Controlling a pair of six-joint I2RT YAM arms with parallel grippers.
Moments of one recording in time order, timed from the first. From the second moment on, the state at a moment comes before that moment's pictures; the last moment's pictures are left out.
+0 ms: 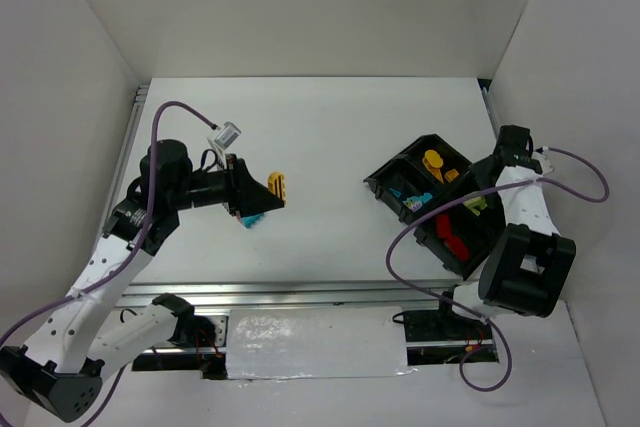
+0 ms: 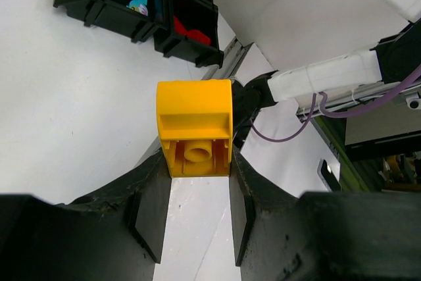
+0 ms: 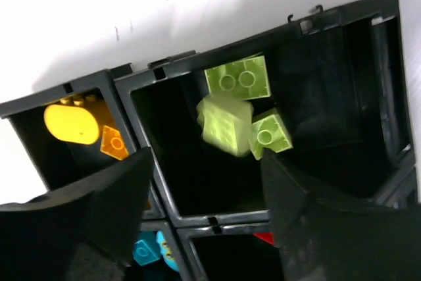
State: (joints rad) left arm -0.40 0.89 1.01 -0.41 0.76 -0.54; right arm -0.35 1.40 1.02 -0.62 0.25 0.86
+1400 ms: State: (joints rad) left arm -0.54 1.05 1.02 -0.16 0.95 -0.59; right arm 0.63 1.24 0.98 0.48 -0.96 0.99
